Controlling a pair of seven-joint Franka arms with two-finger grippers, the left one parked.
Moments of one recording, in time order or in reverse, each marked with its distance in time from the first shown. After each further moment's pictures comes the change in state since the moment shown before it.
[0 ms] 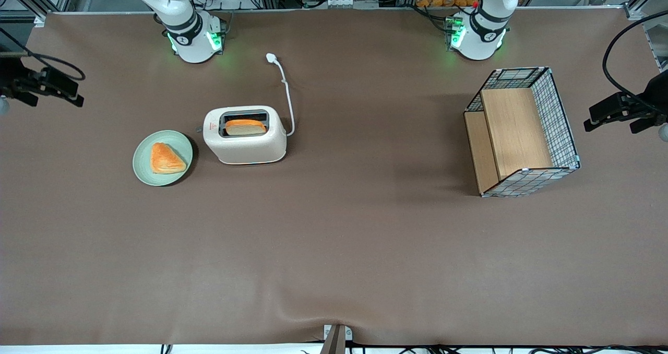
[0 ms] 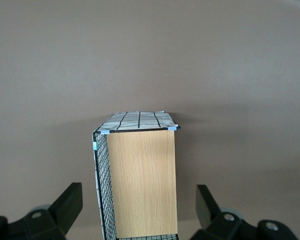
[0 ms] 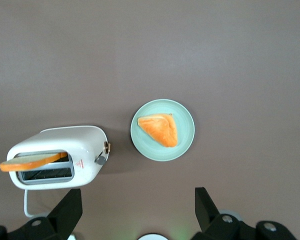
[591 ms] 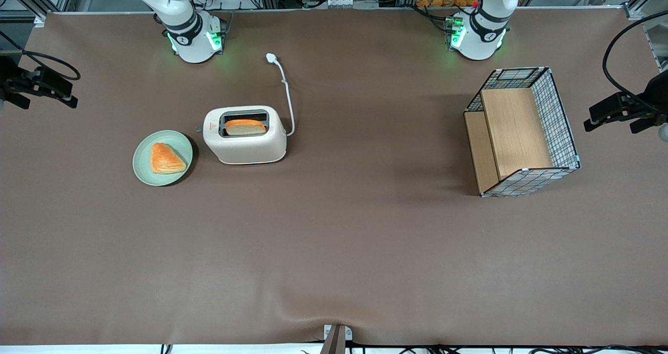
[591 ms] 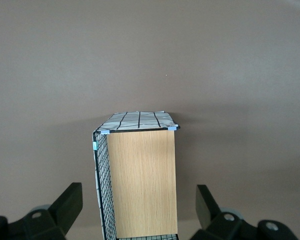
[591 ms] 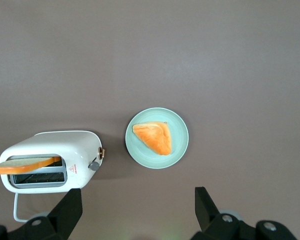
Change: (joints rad) arm -0.001 0.008 -0.002 0.002 -0.018 0.049 -0.045
